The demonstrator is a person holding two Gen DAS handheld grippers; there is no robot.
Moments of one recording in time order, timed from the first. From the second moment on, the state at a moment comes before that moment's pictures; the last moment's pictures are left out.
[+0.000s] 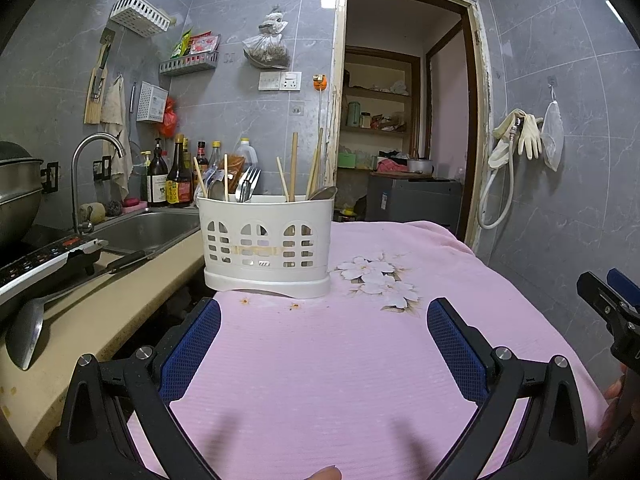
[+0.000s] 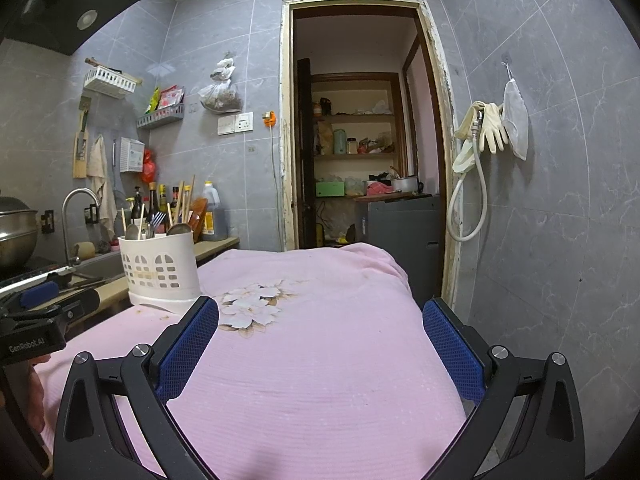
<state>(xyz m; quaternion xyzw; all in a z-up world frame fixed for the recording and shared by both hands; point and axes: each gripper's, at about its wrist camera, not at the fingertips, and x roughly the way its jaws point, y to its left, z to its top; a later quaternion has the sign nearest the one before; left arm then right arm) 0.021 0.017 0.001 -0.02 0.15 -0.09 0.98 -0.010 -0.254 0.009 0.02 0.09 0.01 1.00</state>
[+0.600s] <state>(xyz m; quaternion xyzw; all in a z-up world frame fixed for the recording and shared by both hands) 0.021 0.018 -0.001 -0.02 0.15 -0.09 0.98 -0.010 -0.256 0.008 0.02 0.09 0.01 1.00</state>
